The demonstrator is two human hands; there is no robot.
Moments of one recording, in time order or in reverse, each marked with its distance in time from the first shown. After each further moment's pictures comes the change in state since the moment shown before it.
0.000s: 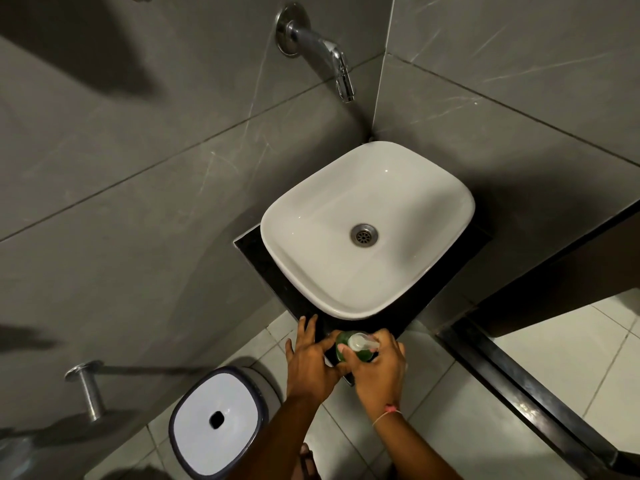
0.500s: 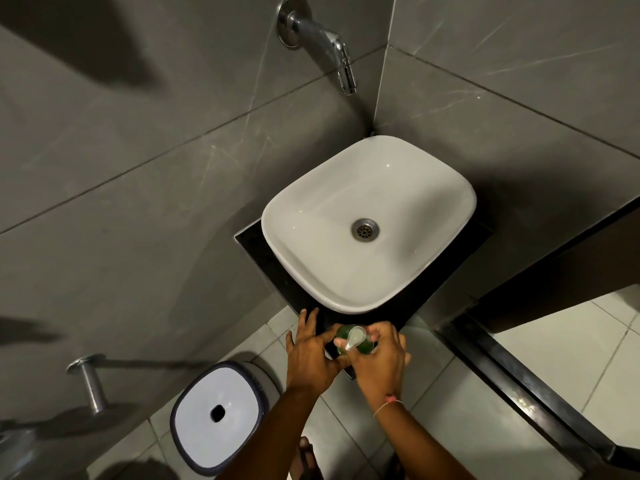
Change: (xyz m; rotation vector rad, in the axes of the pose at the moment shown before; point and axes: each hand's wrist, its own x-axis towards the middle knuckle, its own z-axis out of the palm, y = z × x) left_hand 0.001 0.000 -0.003 0.026 -0.018 0.017; right_hand -0.001 -0.006 -0.003 -0.086 -0.030 0.001
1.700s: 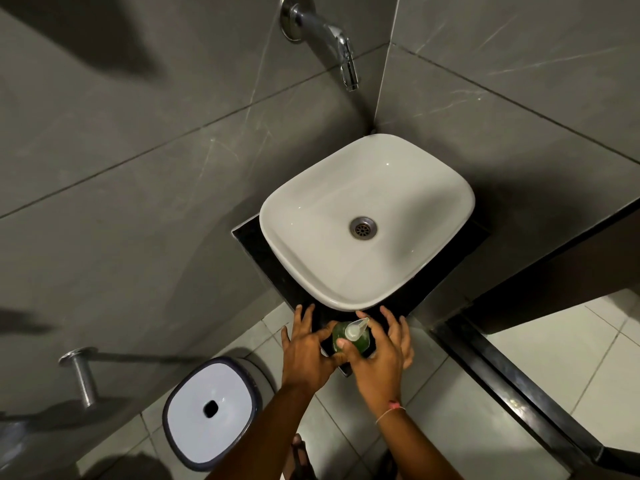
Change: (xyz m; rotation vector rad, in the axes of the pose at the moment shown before) left_hand 0.000 0.000 0.001 0.022 0.026 0.011; right_hand -0.001 0.015 0.002 -0.063 0.009 -0.118
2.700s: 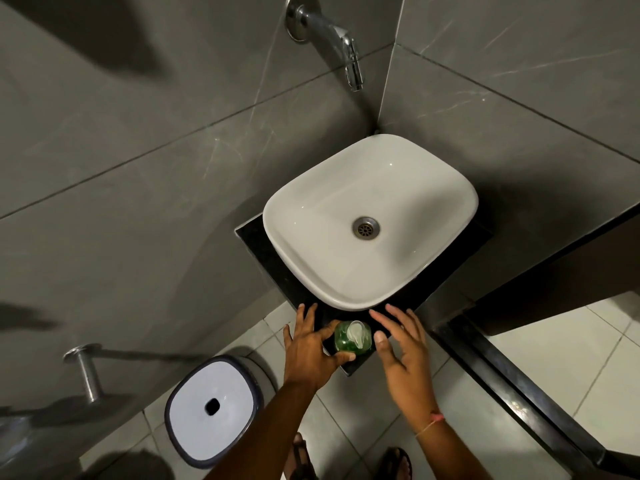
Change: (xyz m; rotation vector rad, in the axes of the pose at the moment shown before) left_hand 0.001 0.000 0.000 -0.015 -0.007 -0.003; right_hand 0.008 -0.009 -0.058 0.213 -0.175 -0.069
